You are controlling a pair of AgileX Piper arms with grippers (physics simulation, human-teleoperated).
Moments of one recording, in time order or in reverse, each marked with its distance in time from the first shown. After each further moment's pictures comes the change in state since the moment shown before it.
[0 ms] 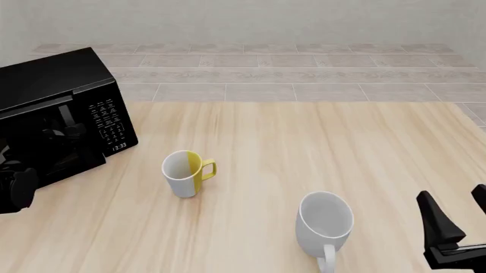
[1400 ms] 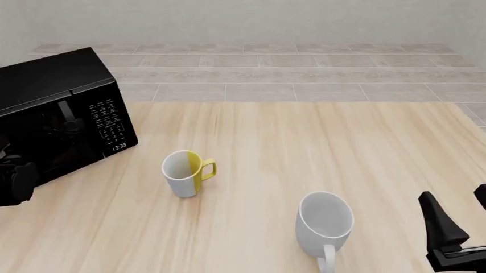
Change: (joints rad) left arm 0.021 0.047 -0.056 0.000 -0.042; right arm 0.009 -0.032 -0.017 0.041 -0.008
